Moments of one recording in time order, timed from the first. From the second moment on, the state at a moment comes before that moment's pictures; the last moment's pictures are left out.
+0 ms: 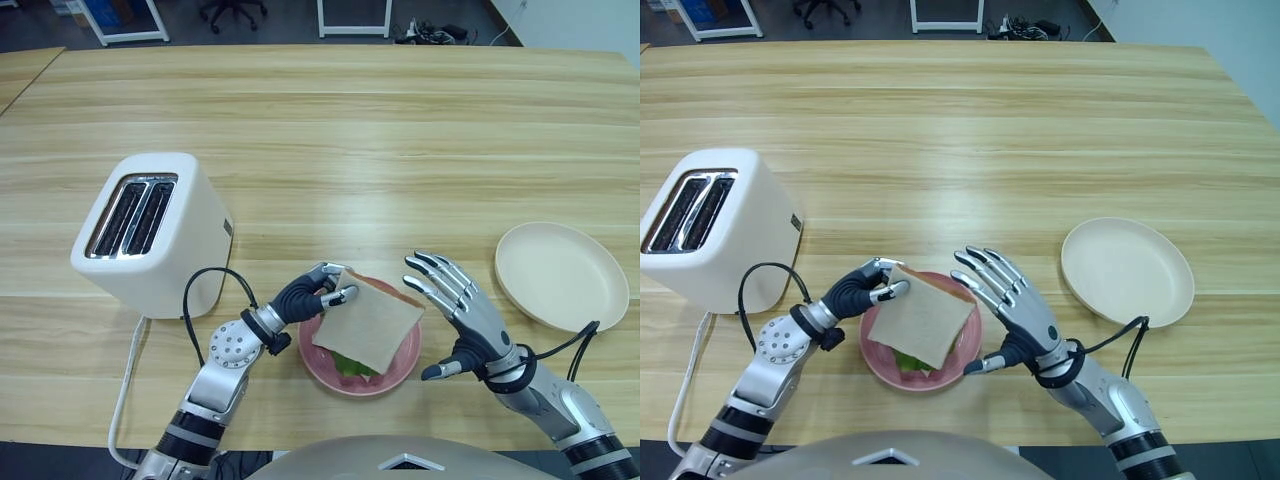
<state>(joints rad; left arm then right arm) 0.08 0.40 -0.28 -0.09 -0.11 -0.32 -0.49 0.21 -0.58 0.26 -0.07 -0.86 -0.81 -0.59</state>
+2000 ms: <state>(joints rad) 0.11 0.36 -0.14 -0.13 0.77 -0.65 0.34 0.06 -0.51 0.46 0.21 -0.75 -0.74 -0.18</state>
